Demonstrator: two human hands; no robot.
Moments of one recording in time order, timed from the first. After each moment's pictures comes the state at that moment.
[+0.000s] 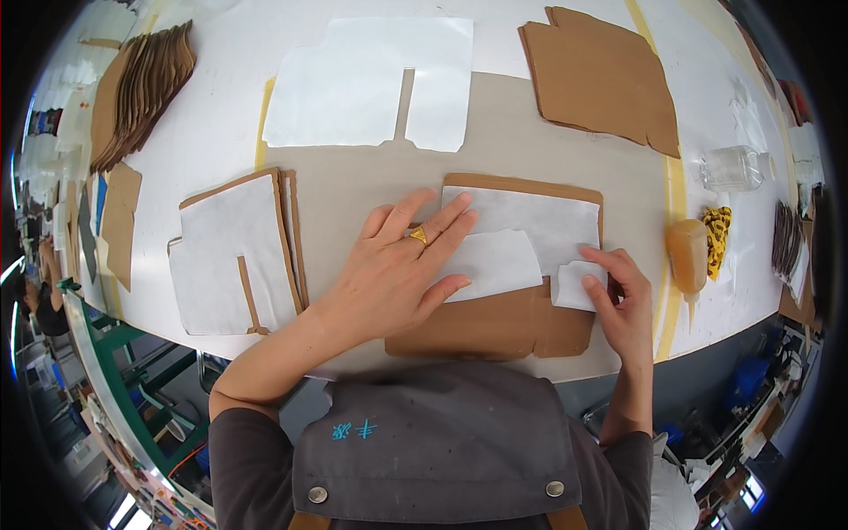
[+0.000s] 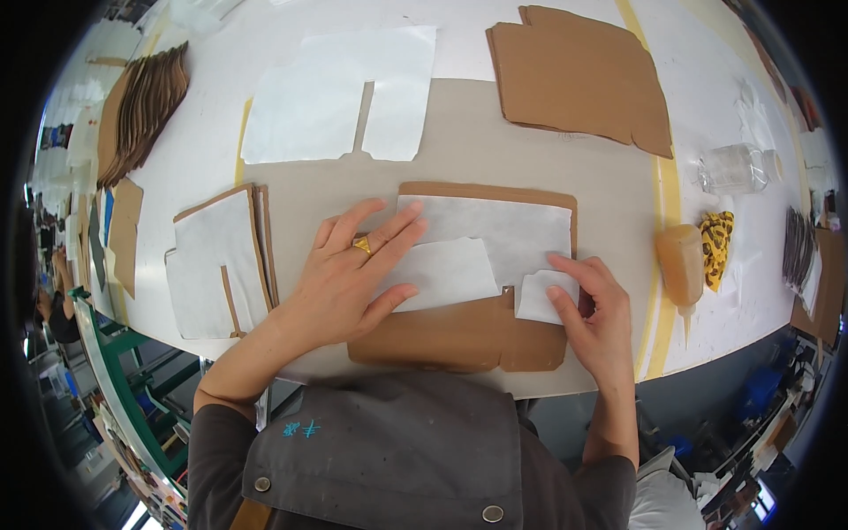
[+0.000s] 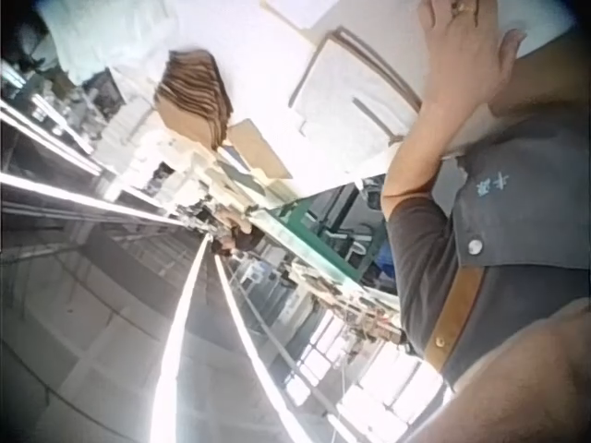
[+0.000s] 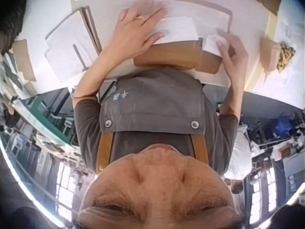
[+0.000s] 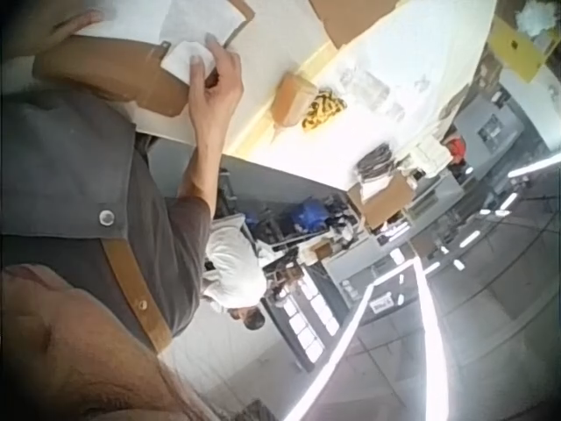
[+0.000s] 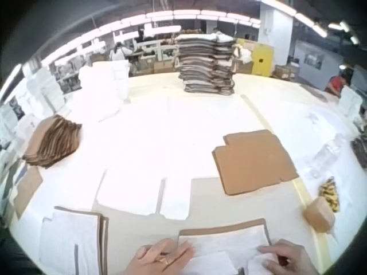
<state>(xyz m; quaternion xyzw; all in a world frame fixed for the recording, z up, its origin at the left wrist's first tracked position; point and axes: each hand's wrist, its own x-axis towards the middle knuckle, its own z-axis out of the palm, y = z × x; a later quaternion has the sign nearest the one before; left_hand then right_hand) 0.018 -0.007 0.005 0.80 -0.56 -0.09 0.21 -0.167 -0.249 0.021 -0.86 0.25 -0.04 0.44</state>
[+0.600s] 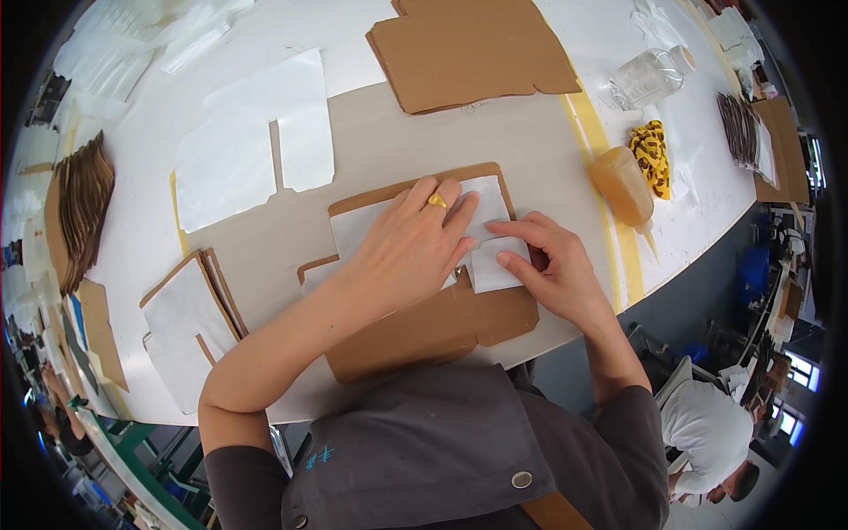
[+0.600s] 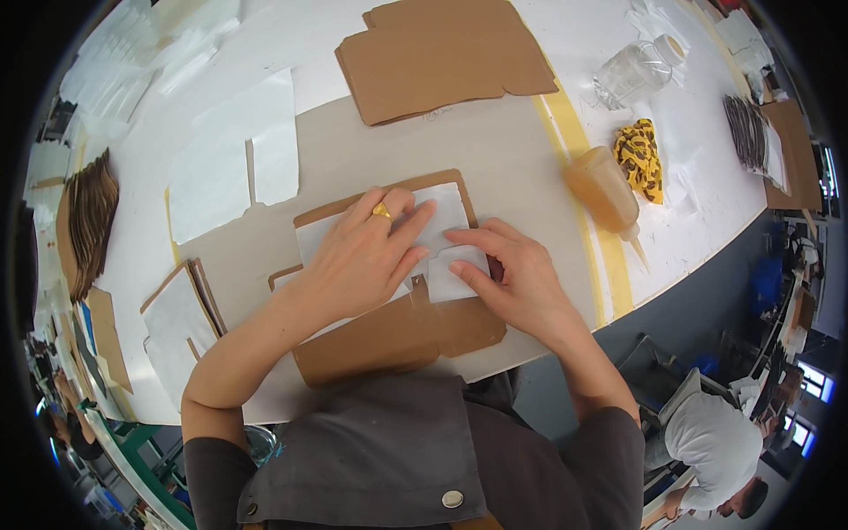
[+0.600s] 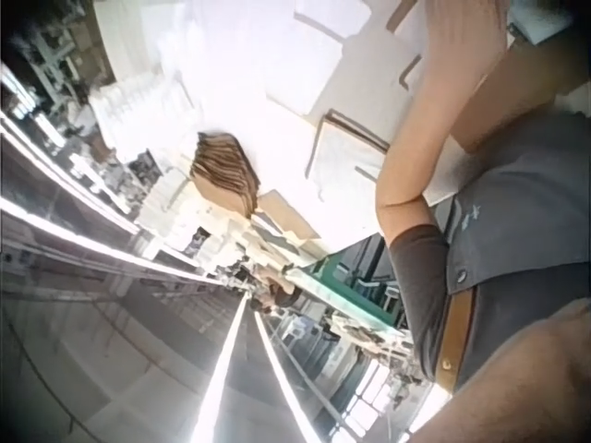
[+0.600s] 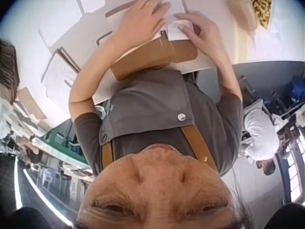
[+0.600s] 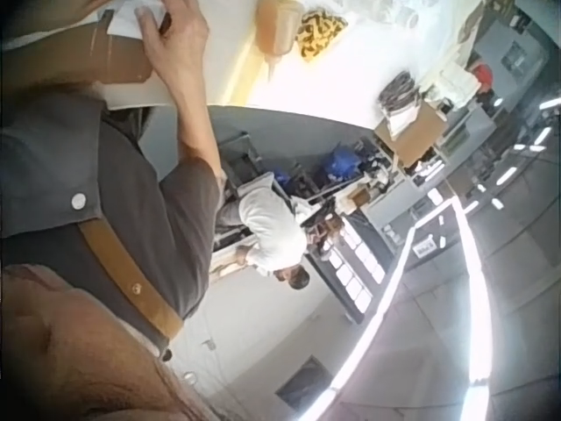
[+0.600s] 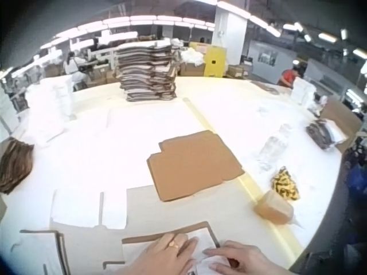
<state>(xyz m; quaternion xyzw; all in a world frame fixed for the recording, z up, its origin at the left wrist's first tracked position) 0.006 -0.119 -0.008 0.69 -0.67 -0.12 0.25 -0.170 -0.253 0.020 -0.85 0.25 -0.04 0.46</state>
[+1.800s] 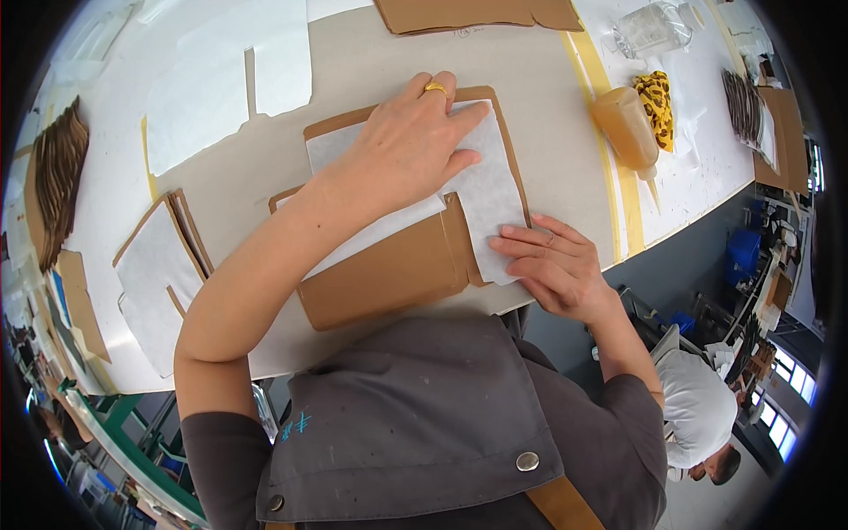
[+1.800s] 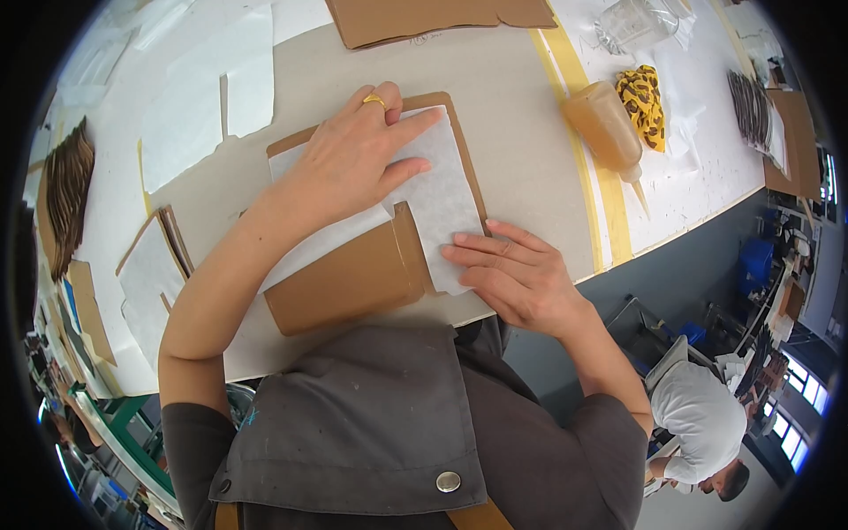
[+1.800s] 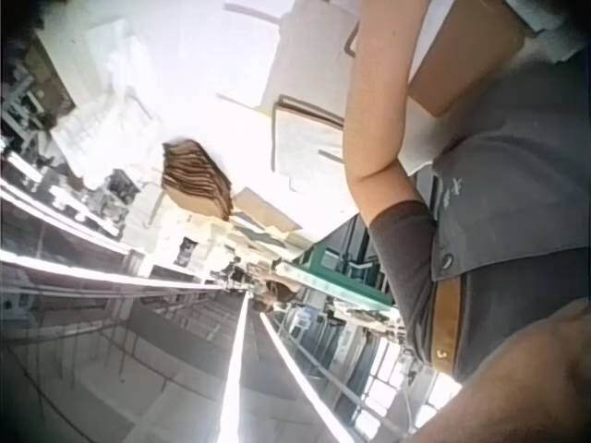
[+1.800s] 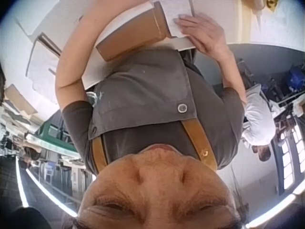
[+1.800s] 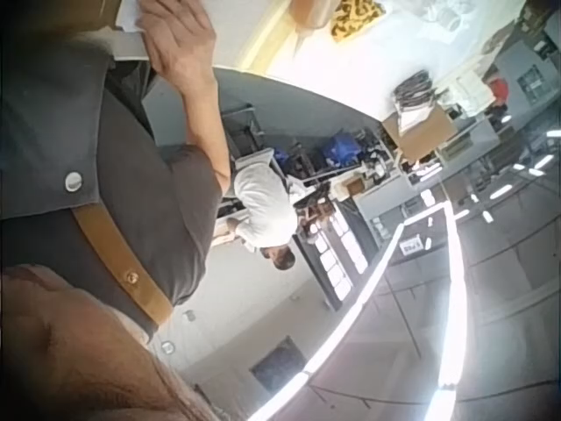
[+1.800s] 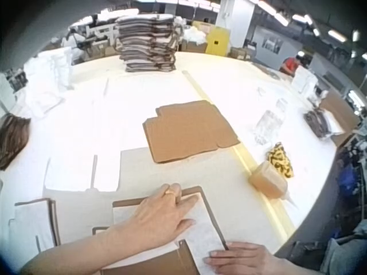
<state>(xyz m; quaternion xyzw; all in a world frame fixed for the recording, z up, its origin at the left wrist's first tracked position) 0.007 -0.141 -0.023 0.70 -0.66 -0.09 0.24 -0.239 -0.237 0.005 -0.96 -0.02 -0.09 0.27</state>
